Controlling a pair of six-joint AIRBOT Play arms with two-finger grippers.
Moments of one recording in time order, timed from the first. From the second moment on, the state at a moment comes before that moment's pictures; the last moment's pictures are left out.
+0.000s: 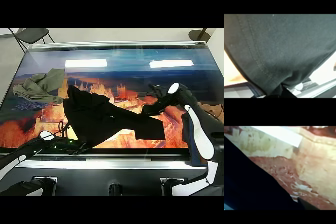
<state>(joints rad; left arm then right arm) -0.24 -1.21 0.43 0.55 -0.87 -1.44 0.01 -1.72 1.38 -1.12 1.26 1.14</state>
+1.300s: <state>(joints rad) 0.00 -0.78 1.89 1.07 -0.98 -1.51 -0.08 -0.53 1.62 -1.25 0.73 1.53</state>
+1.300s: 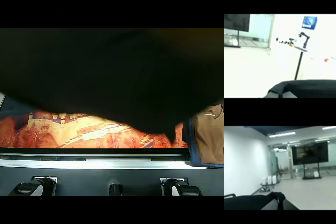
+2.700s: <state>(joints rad) 0.13 -1.59 1.43 1.01 -1.35 -1.49 -0.20 -1.54 1.53 -1.00 1.24 1.53</state>
